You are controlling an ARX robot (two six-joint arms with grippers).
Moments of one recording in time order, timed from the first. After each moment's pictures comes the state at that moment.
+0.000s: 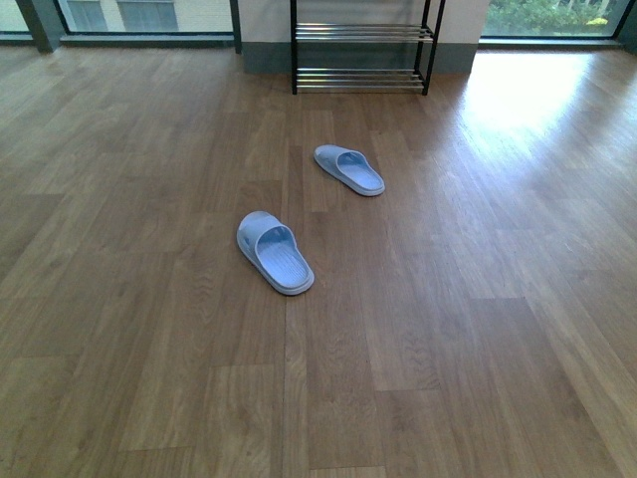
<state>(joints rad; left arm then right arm) 0.00 0.02 0.02 0.00 0.00 0.00 0.00 0.00 0.02 0.00 0.00 0.00</state>
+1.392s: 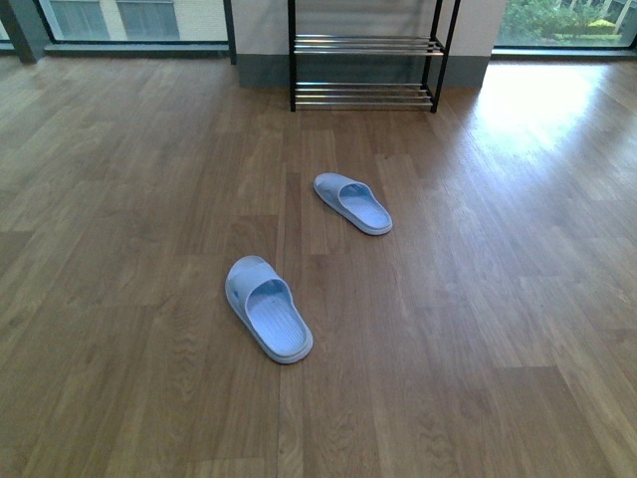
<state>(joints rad) 0.00 0.02 0.02 0.00 0.00 0.00 0.00 0.00 0.02 0.00 0.00 0.00</state>
